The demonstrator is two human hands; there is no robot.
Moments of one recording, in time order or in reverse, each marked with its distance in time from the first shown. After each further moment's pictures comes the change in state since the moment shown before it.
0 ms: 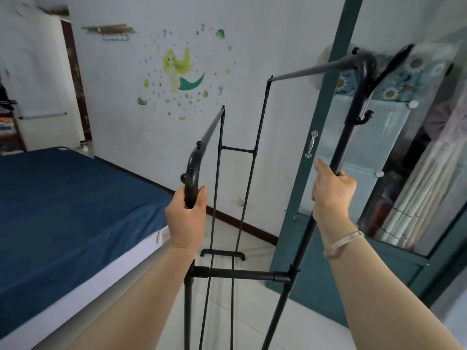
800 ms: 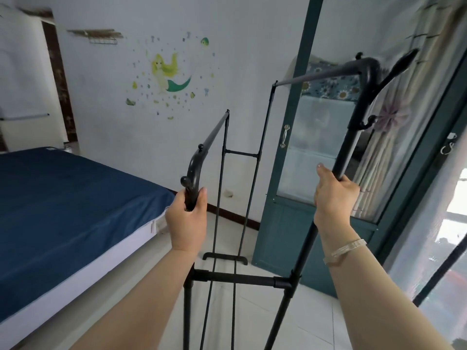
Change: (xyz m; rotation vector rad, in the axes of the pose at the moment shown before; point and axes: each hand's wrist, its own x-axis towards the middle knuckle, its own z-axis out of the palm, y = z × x) left_hand -0.127 0.097 -0.119 -0.056 -0.074 -0.003; right_hand -0.174 -0.088 -0.122 0.005 0.086 -0.051
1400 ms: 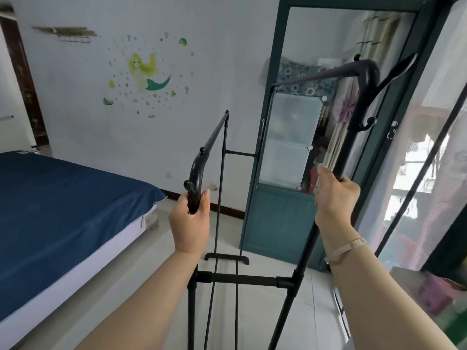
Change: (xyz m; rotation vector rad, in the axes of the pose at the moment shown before) left_hand -0.075 0.067 -0.090 -0.086 -0.092 0.052; right_hand -0.130 -0.070 -0.068 -0.114 0.128 -0.031
